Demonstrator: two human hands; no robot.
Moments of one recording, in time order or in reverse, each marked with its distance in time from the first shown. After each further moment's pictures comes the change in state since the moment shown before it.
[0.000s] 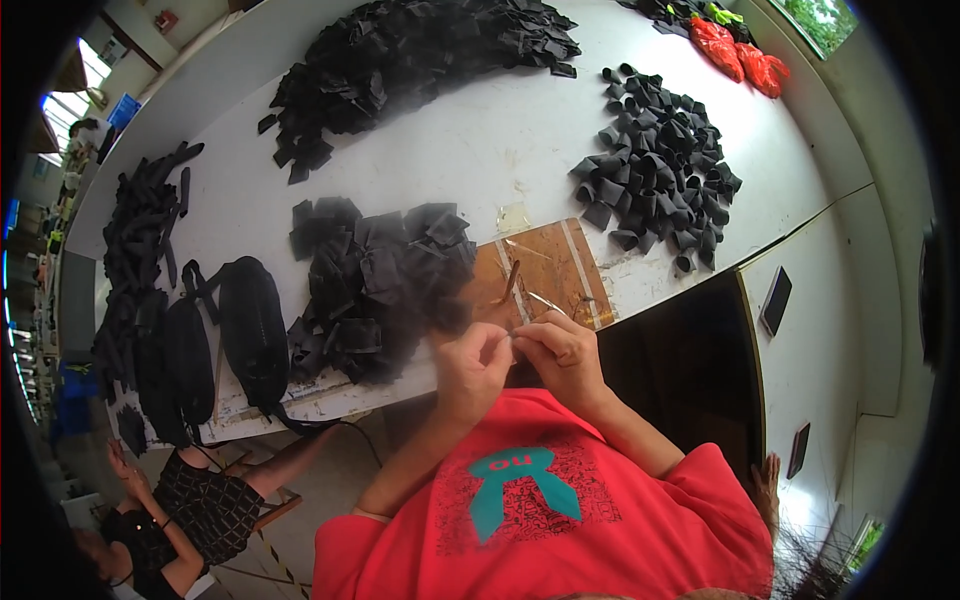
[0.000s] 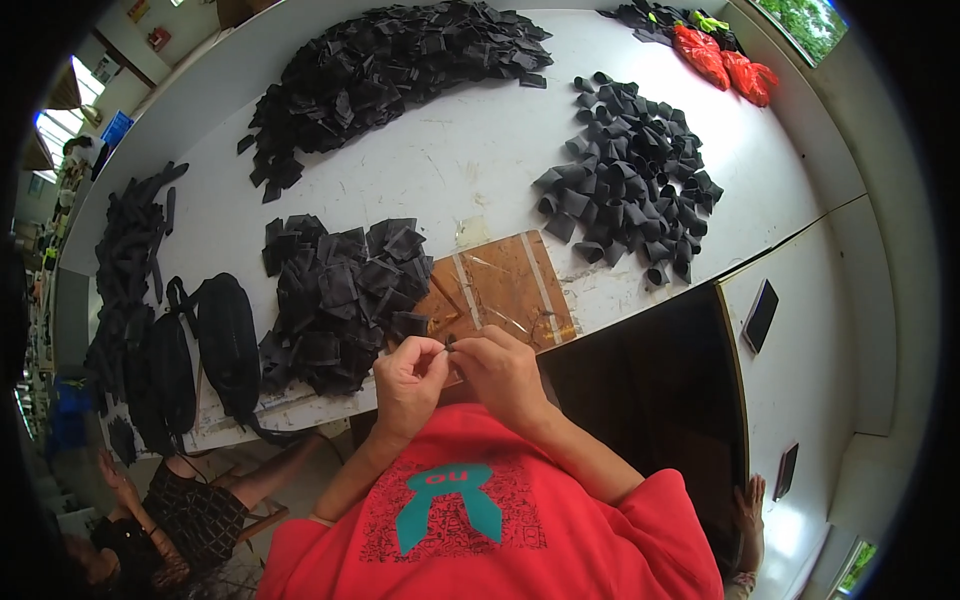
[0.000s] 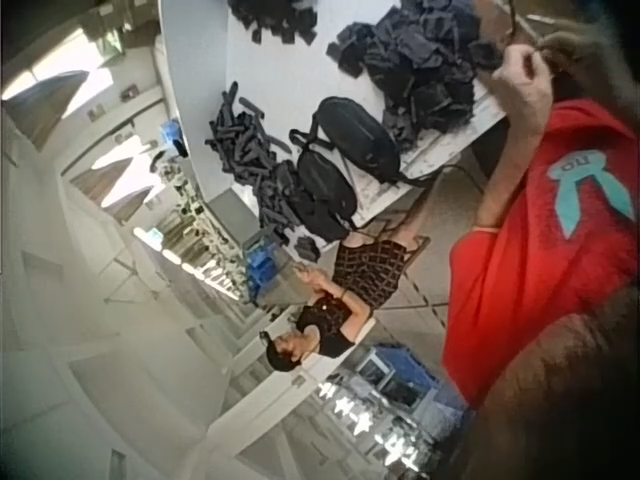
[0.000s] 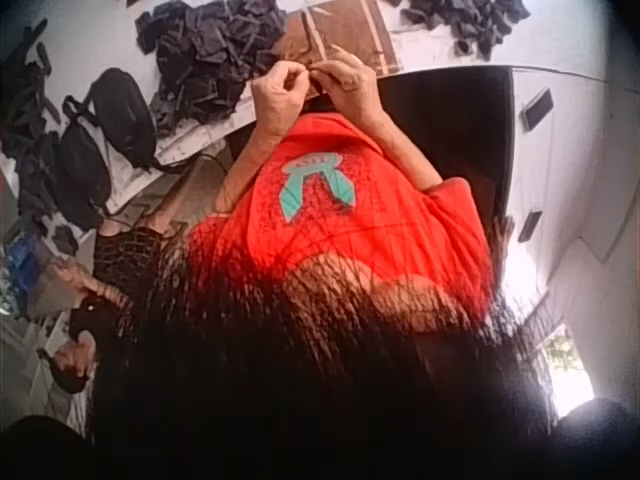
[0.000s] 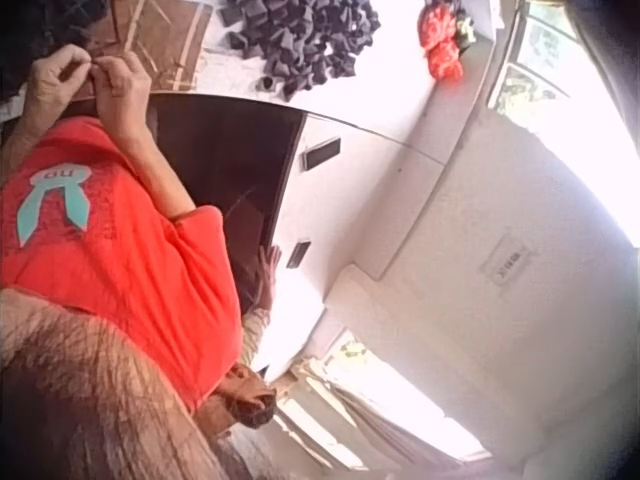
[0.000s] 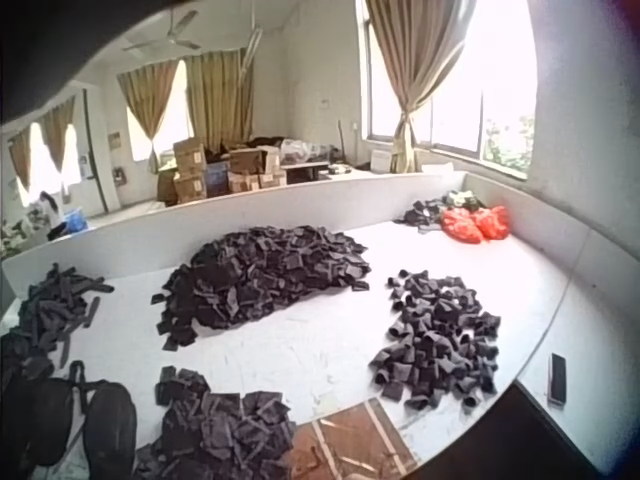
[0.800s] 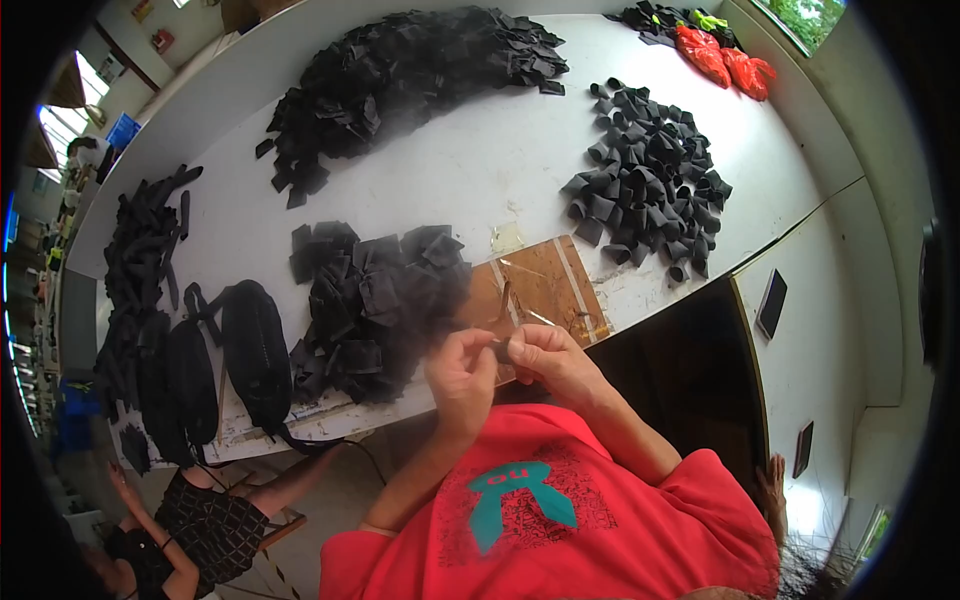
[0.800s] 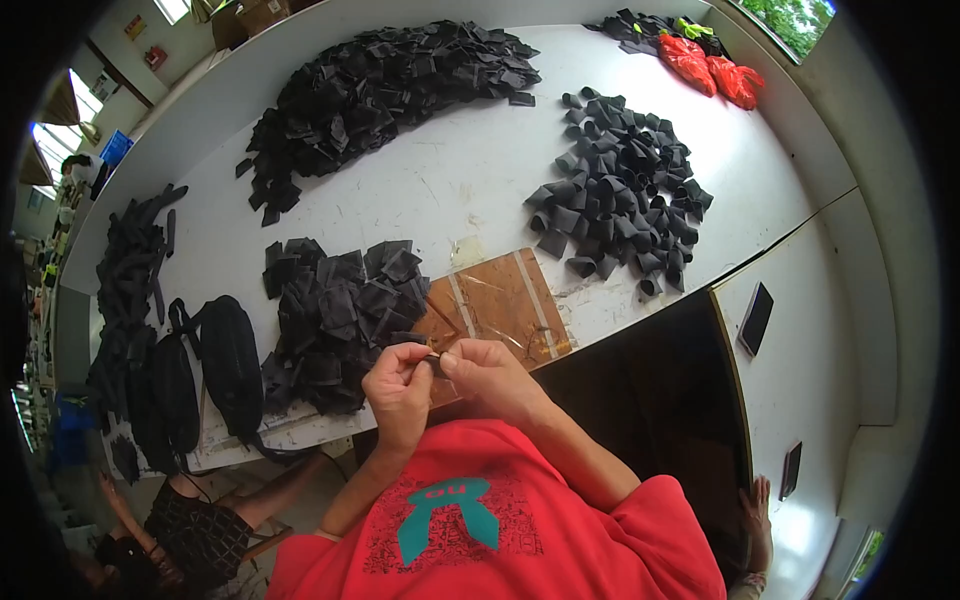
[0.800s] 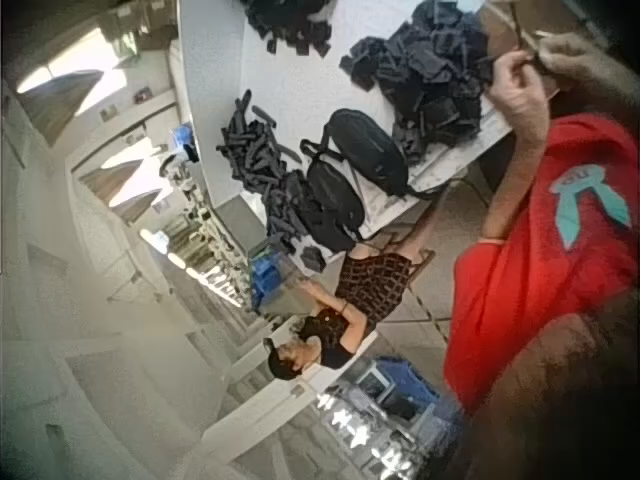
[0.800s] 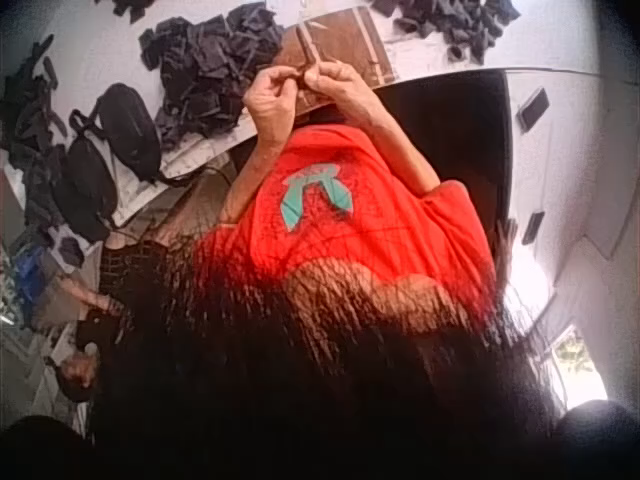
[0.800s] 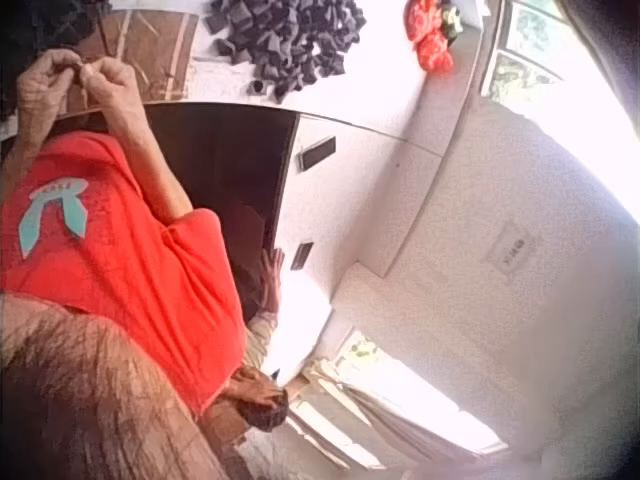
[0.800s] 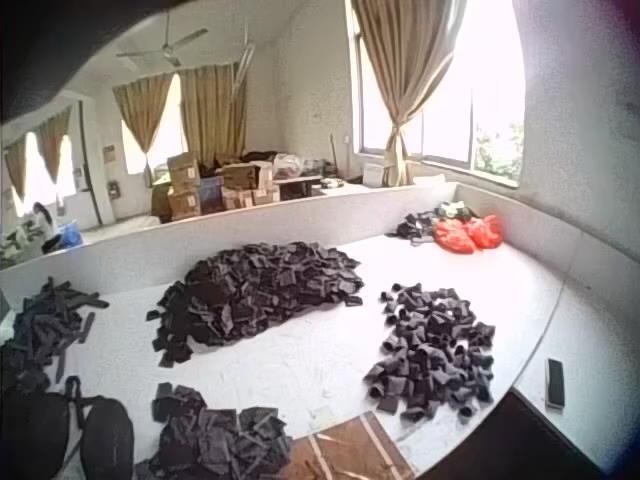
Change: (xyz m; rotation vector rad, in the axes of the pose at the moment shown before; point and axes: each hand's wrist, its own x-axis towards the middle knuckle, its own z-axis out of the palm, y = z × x) left_hand 0.004 0.003 0.009 -0.181 0.291 0.085; right_hand 0.015 -0.005 -0.008 0.924 -0.327 0.590
